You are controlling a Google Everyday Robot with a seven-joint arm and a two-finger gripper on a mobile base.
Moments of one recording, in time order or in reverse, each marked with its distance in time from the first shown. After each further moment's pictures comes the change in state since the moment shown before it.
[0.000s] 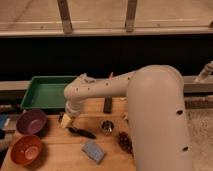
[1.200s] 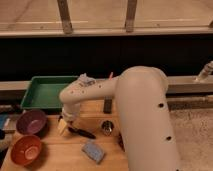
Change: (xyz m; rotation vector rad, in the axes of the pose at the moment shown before) arm -0.003 0.019 0.039 -0.044 0.071 -0.005
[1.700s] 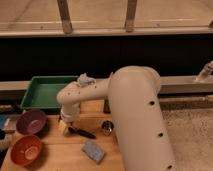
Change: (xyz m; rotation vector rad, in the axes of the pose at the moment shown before) arm 0.000 -0.001 0.010 0.029 0.040 0.010
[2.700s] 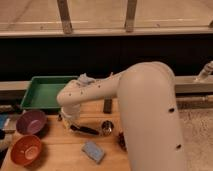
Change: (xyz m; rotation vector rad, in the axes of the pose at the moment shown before) arm 0.017 0.004 -0.049 0.072 -0.086 0.050
